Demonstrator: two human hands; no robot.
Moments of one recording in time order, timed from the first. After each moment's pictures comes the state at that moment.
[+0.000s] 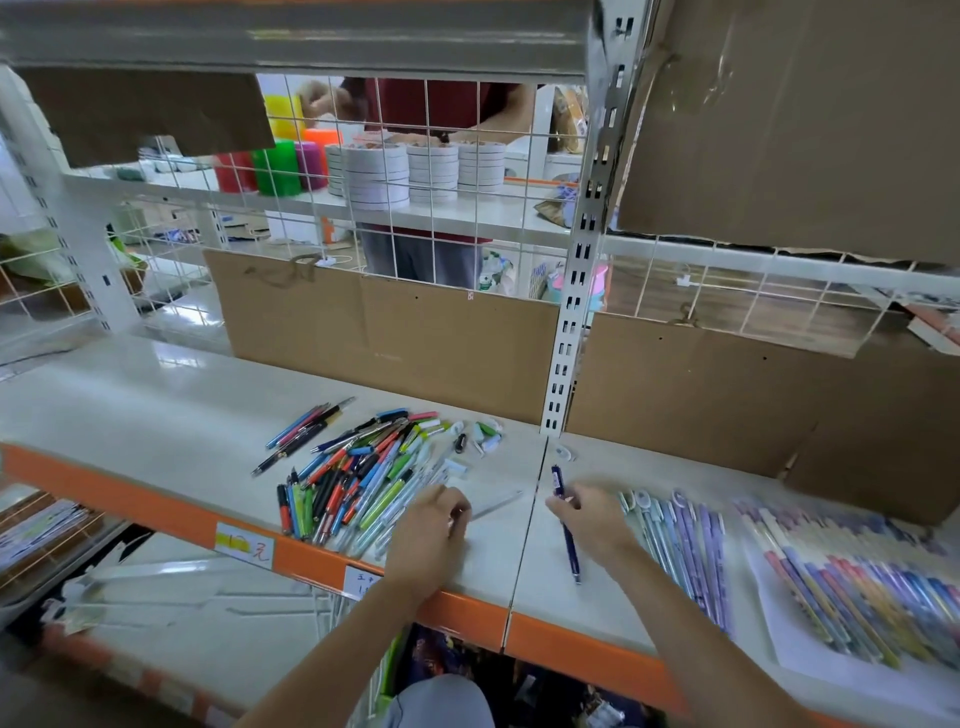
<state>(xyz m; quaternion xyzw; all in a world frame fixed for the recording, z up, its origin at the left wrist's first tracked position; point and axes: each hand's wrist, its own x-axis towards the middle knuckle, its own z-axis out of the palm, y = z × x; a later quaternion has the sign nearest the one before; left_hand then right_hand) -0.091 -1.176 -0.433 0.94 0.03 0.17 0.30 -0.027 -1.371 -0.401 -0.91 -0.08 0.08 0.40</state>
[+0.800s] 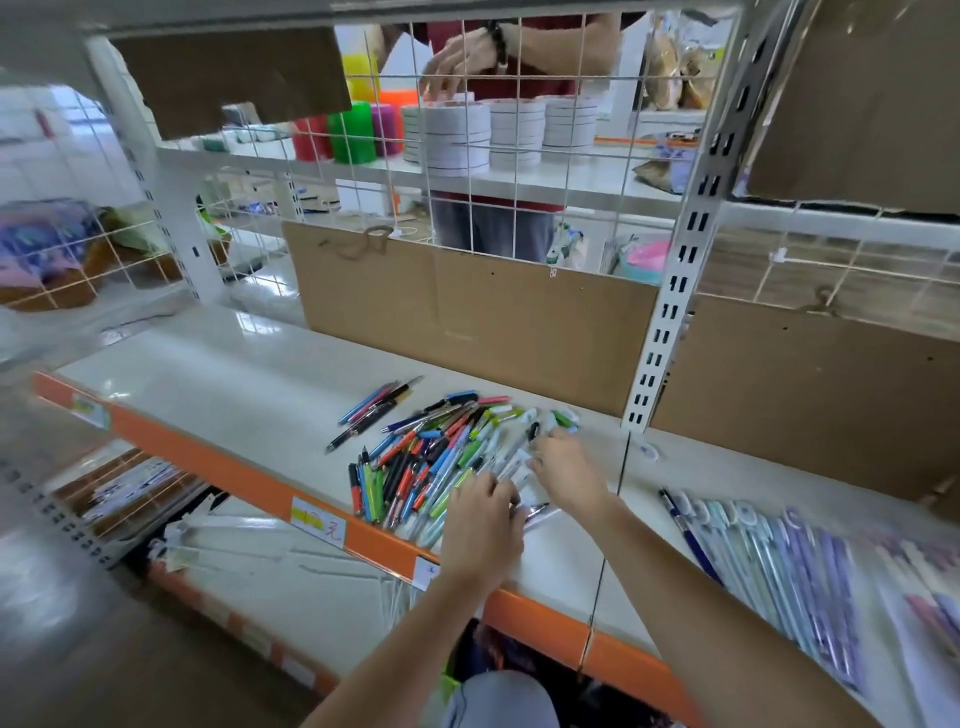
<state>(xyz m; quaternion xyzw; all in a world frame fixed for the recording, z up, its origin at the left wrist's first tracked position) -0.089 -1.163 -0.441 0.96 0.07 0.20 0.19 0.031 -1.250 -0.424 -0.95 -0.25 0.02 0.18</state>
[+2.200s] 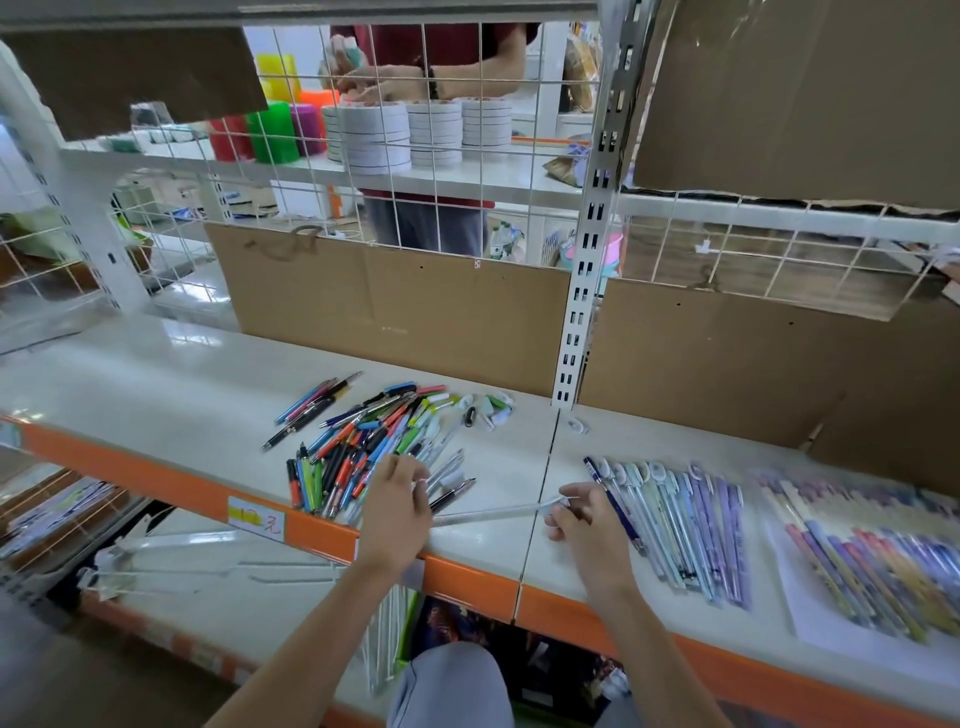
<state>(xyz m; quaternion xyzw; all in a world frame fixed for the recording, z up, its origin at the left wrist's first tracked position) -0.101 -1.144 -0.442 0.92 0.11 0.22 0.32 -0.082 -1.358 -0.422 -0.73 0.04 0.07 0.68</state>
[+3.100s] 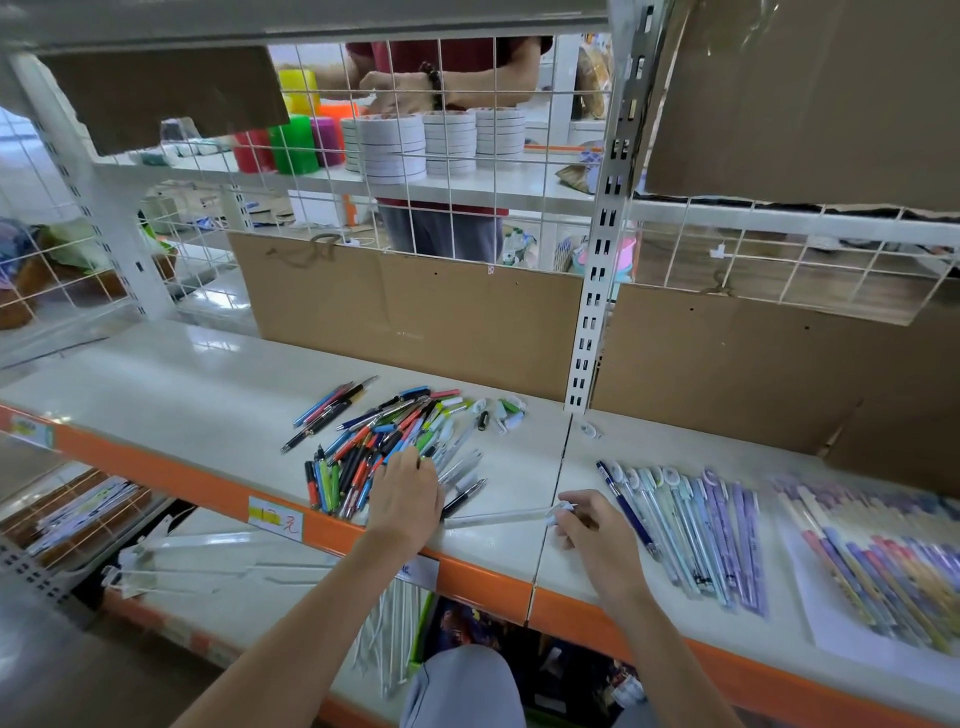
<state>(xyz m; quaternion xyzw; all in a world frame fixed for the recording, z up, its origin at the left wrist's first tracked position) -0.092 -1.137 -0.423 0.99 0.09 0.12 0.02 -0.082 -1.357 -0.426 -0.76 -0.01 0.07 0.65</state>
